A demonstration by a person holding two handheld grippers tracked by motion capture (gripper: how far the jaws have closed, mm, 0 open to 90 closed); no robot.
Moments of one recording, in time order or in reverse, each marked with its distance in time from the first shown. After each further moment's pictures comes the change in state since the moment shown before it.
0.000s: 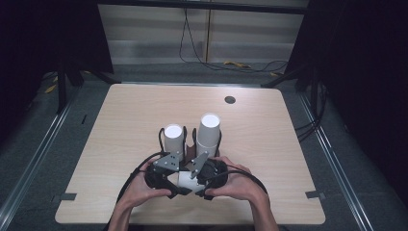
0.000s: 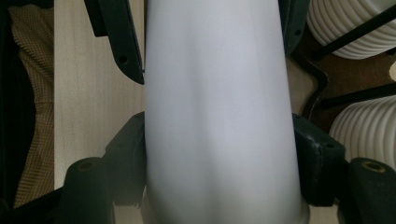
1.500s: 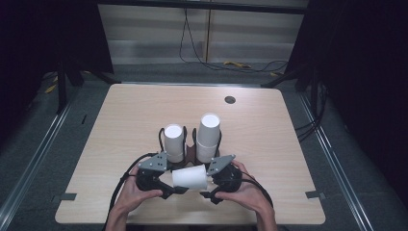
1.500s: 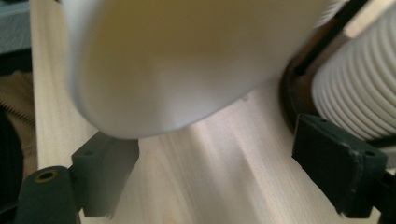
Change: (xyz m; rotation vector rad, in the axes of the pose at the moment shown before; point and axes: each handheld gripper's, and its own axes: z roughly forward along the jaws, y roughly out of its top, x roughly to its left) left arm -0.012 -0.015 -0.020 -0.188 0.014 -0.041; right arm 0.006 -0.051 0.002 -0.248 -0.090 0.235
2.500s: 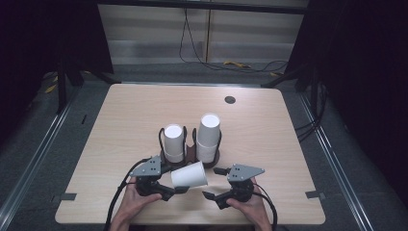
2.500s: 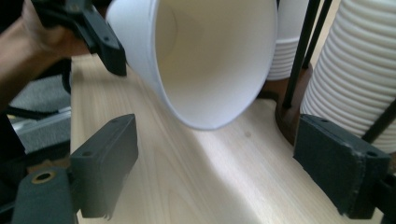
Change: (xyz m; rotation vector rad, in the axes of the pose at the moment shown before) left arm -0.003 -0.026 0.005 -0.188 0.053 -0.011; right arm 0.011 -0.042 -0.011 -0.422 0.000 0.168
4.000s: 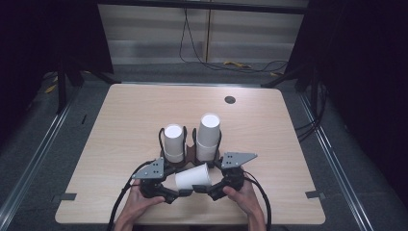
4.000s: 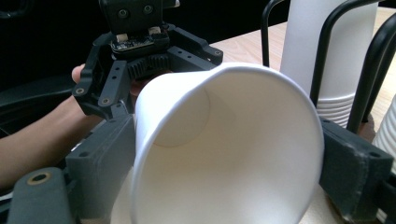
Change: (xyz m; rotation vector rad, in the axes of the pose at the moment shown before) left arm -0.004 -0.002 0.011 -0.044 -0.048 0.017; right arm -0.013 0.030 0.021 -0.079 0.213 0.054
